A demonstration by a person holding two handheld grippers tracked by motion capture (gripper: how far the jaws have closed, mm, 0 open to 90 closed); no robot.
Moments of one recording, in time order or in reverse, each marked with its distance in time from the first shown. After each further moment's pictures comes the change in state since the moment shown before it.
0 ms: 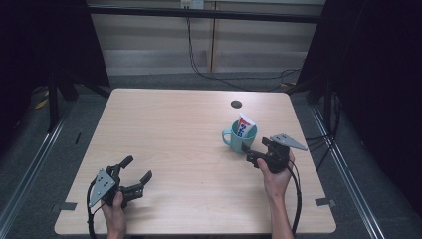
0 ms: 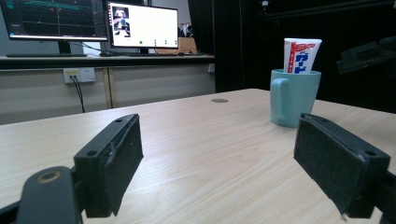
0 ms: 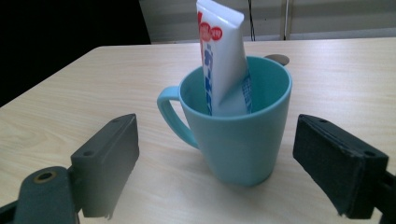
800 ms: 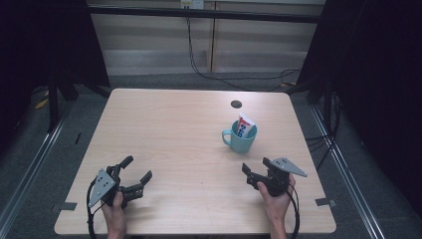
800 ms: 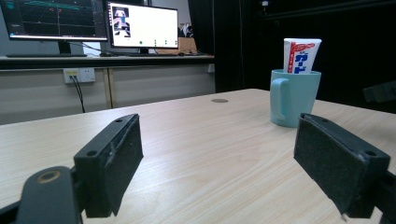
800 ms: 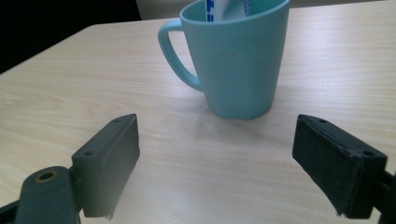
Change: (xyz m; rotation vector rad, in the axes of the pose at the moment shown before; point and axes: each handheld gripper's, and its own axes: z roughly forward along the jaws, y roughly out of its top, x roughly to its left) left arm 0.000 0.000 0.000 -0.003 0.000 0.000; right arm 0.007 -0.057 -0.024 0.011 -0.032 -0.001
